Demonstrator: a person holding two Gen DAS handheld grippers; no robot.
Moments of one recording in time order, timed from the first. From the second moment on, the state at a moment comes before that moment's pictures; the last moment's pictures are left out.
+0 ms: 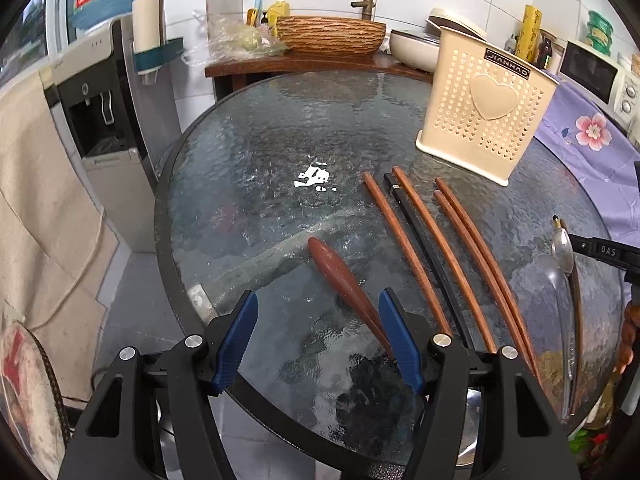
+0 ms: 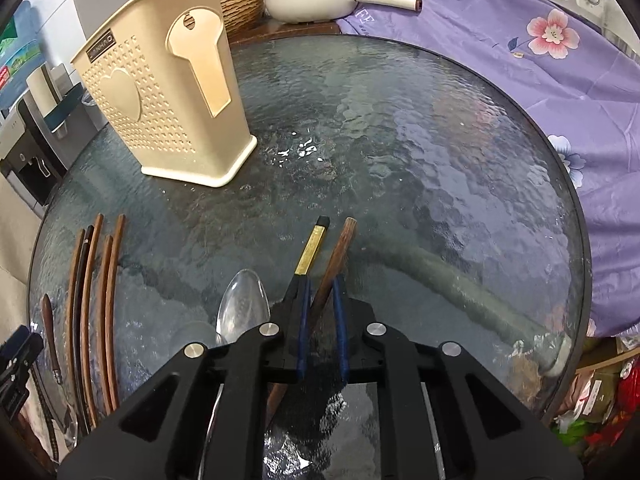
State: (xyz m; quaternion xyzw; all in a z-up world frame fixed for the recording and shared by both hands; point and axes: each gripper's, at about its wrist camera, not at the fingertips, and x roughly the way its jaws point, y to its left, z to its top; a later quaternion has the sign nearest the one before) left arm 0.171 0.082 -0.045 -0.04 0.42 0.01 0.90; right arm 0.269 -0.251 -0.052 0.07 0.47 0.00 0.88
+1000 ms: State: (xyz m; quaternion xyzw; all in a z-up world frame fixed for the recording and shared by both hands) left arm 0.235 0.061 -0.053 -0.07 0.47 0.00 0.88; right arm 0.290 -0.250 -0.053 0.07 0.44 0.03 0.89
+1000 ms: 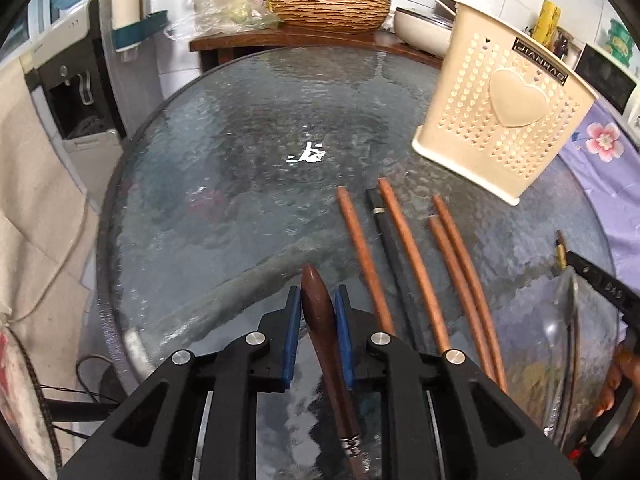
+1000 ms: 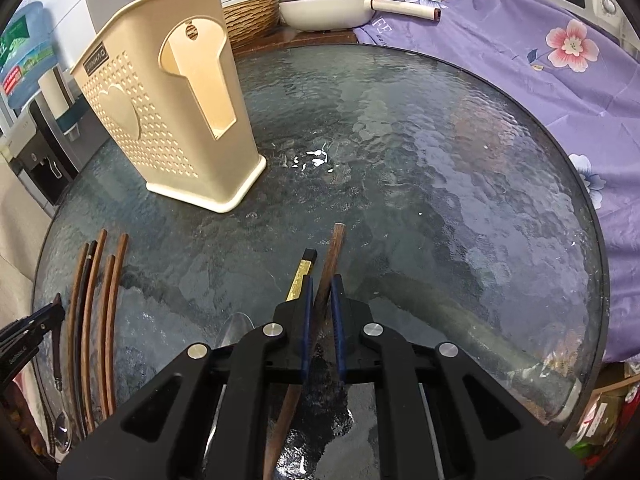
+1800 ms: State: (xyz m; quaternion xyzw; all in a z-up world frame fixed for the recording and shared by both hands) left arm 0.203 0.041 0.036 -0.07 0.33 -0.07 0.94; right arm 0.231 -0.266 0.041 0.13 0.32 0.14 0.93
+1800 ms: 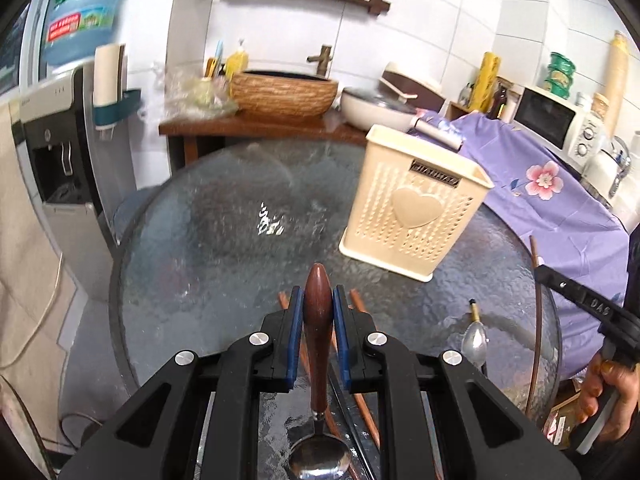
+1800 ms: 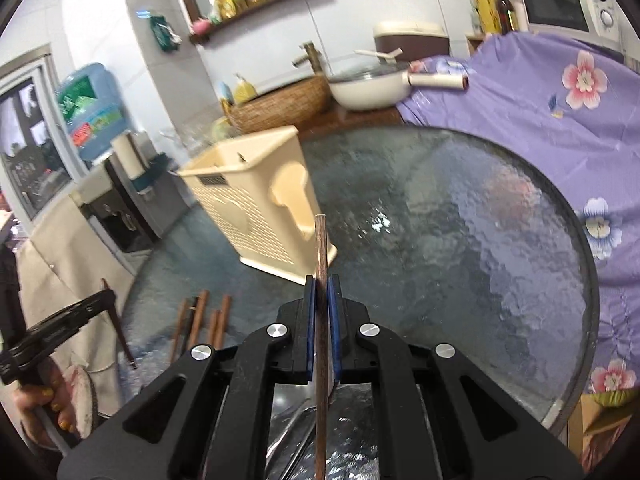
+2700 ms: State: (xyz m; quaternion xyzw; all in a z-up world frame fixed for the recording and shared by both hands) left arm 0.174 0.048 0.089 -0.06 0.26 -0.11 0.96; right arm 0.185 -0.249 0.110 0.11 0.27 0.25 0.92
